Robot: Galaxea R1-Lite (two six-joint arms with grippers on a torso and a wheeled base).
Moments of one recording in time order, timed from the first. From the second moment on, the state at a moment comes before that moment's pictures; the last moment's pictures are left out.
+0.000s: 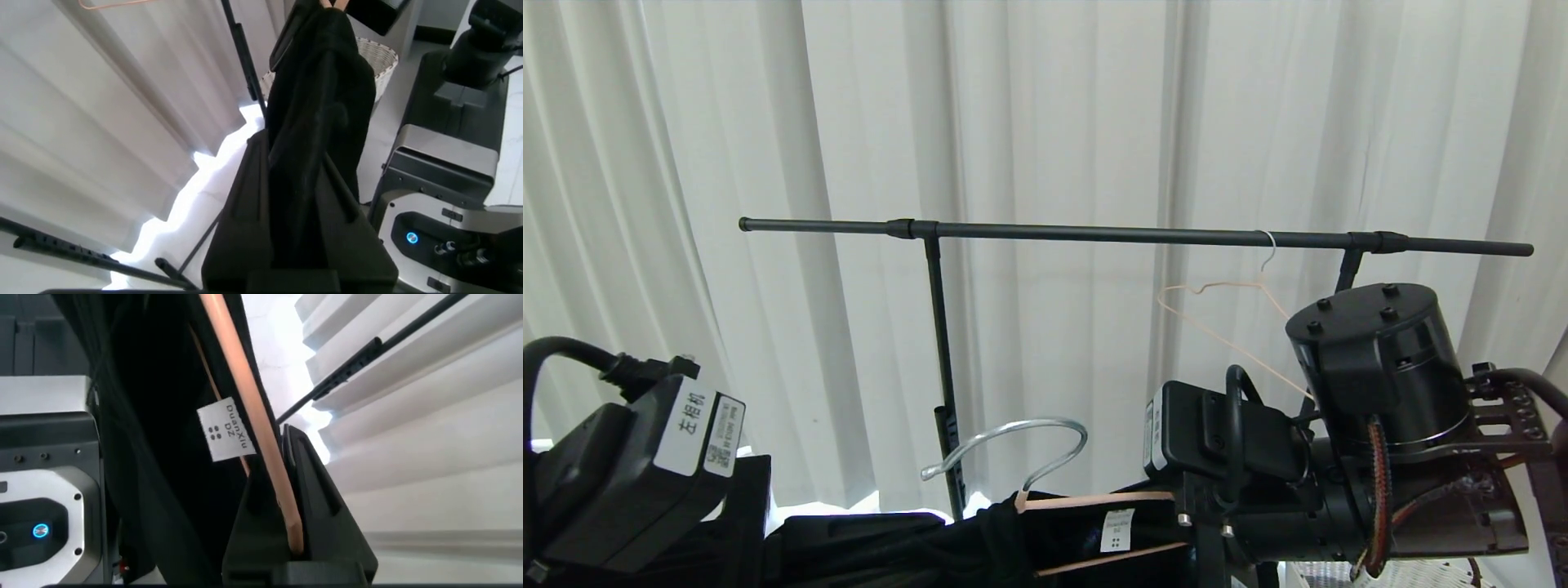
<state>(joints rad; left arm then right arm) -0.75 1.07 -0.58 -0.11 -0.34 0.24 0.99 1.59 -0.92 -0.11 0.28 -0.41</state>
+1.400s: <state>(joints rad) -0.41 1.03 -0.51 -0.11 -0.29 0.26 0.73 1.44 -0.87 -0.14 0.23 -0.42</state>
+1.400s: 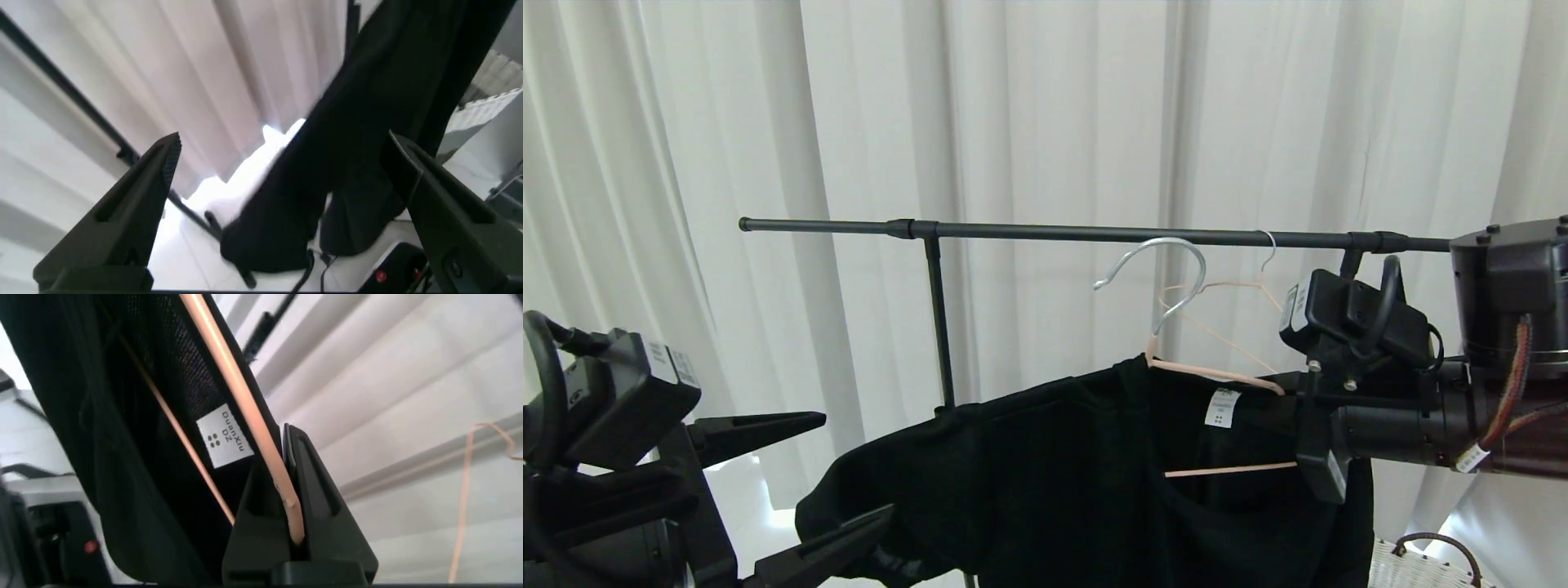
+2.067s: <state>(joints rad) -0.37 1.11 -0.46 -0.11 -0.18 0.26 0.76 1.38 -0.86 -0.14 0.22 -0.42</state>
